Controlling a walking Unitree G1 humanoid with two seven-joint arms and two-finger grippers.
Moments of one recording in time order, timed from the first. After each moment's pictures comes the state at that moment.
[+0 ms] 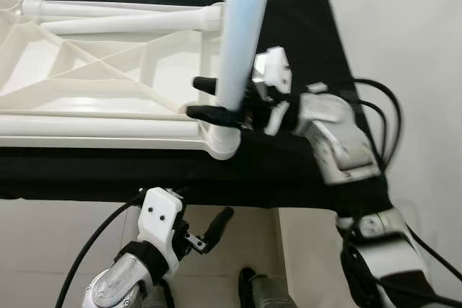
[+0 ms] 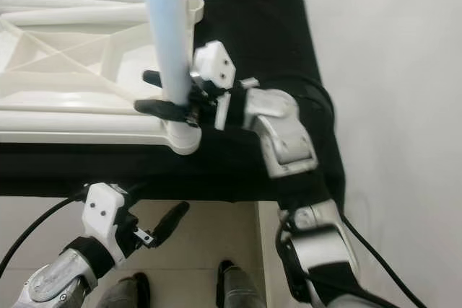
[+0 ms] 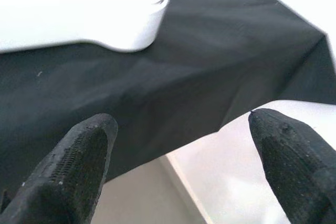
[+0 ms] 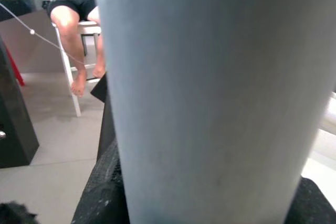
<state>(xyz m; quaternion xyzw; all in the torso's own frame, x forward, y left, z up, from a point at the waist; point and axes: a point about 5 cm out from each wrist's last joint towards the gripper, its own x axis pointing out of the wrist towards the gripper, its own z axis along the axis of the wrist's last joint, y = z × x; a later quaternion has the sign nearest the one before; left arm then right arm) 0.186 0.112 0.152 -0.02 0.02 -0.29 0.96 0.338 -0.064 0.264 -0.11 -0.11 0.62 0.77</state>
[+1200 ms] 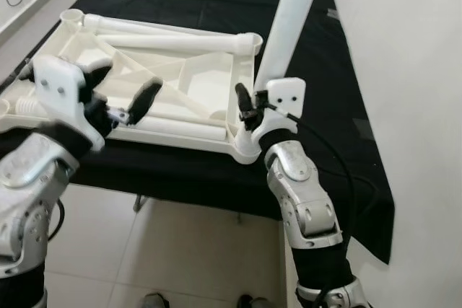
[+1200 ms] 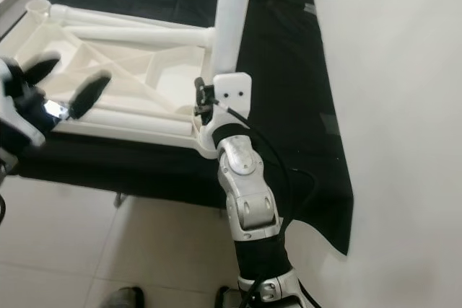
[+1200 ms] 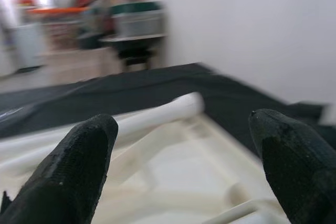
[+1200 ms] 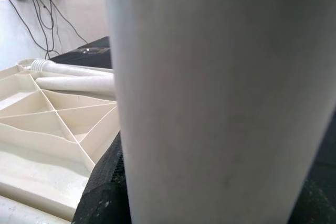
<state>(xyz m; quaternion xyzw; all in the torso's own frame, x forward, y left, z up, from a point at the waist) 0.266 0.193 0.293 0.05 -0.20 -0.22 0.95 0.318 -0.066 0.218 0.01 -0.08 0.10 0.99</state>
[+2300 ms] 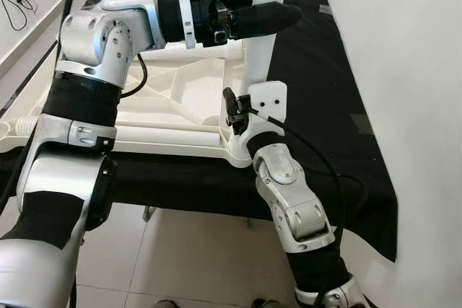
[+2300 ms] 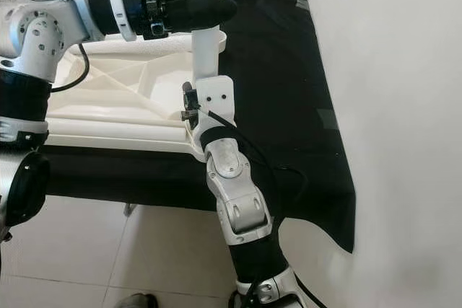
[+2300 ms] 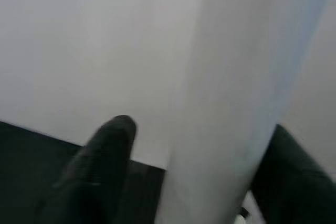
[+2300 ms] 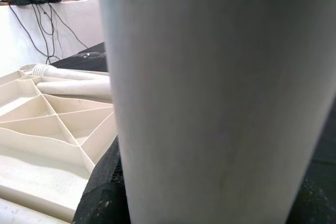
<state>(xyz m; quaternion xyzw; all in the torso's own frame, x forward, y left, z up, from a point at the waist) 0.342 0.080 0.387 0.03 -0.10 -0.65 0.75 0.314 -0.045 0.215 0.00 -0.08 0.12 0.99</state>
